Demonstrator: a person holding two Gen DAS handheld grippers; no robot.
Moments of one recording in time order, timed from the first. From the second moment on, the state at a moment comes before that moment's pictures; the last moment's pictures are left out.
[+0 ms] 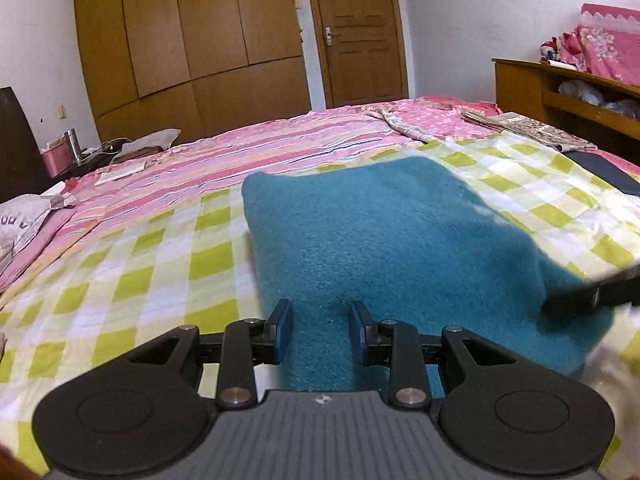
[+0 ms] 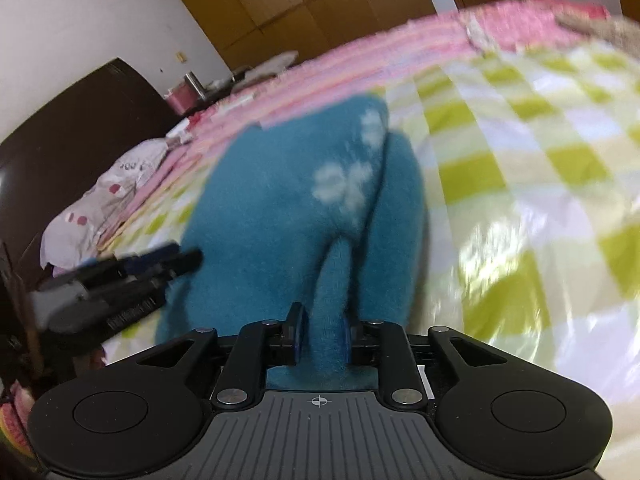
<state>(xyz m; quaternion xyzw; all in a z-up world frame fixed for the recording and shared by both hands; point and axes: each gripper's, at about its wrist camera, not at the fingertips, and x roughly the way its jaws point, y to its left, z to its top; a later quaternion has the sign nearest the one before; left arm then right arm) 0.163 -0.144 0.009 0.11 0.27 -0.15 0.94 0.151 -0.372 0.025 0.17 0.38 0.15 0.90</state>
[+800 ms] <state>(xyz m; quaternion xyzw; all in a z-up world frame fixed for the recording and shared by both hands) 0.188 -0.118 0.024 0.03 0.29 -0.15 0.94 0.228 -0.354 0.023 0.13 0.34 0.05 0.93</state>
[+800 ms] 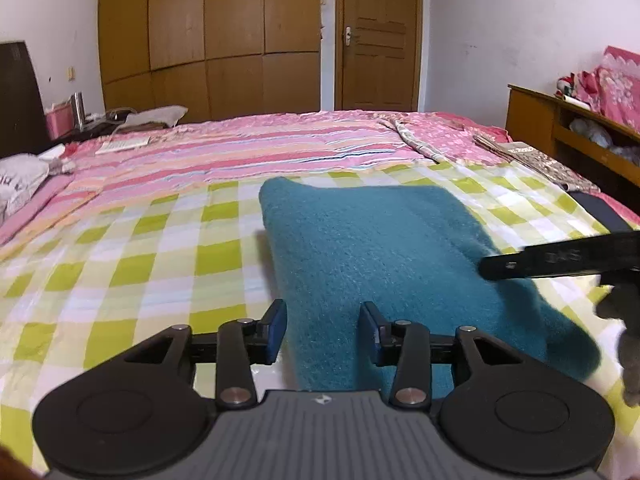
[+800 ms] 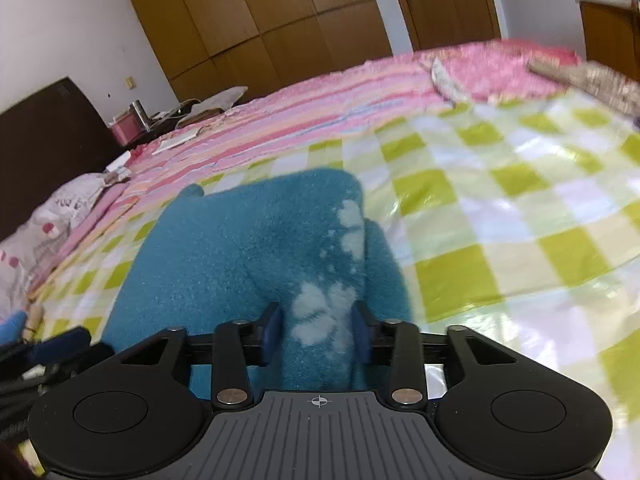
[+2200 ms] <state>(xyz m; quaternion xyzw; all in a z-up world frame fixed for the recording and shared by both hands) 0.227 -0.102 -0.020 -0.09 0.37 -0.27 0.88 0.234 -0.380 -0.031 0.29 0.40 0.14 0.86</state>
